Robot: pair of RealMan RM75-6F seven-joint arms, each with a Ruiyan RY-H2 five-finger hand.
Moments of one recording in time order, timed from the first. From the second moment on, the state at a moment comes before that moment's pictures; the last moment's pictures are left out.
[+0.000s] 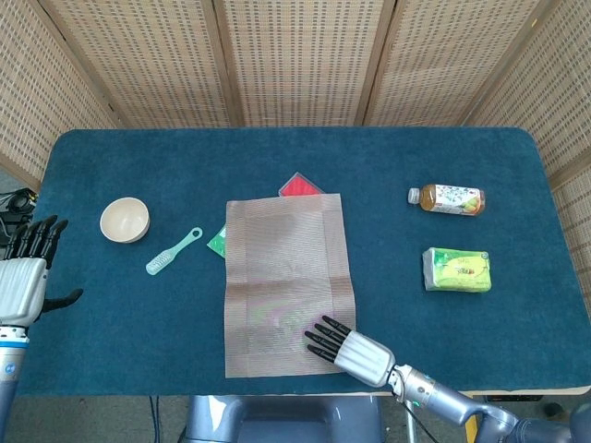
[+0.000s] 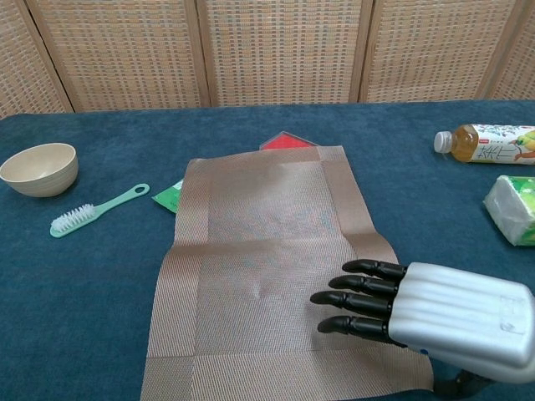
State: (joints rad) left arm -0.26 -1.05 -0.09 -1.84 1.27 1.42 0.26; right arm 0.54 -1.57 -0.13 -1.30 -2.01 1.09 -0.24
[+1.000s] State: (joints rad) left arm -0.26 -1.06 -0.11 -1.83 1.27 1.38 0.26; right arm 0.57 -1.59 -0.16 -1.28 -1.99 1.19 -0.19
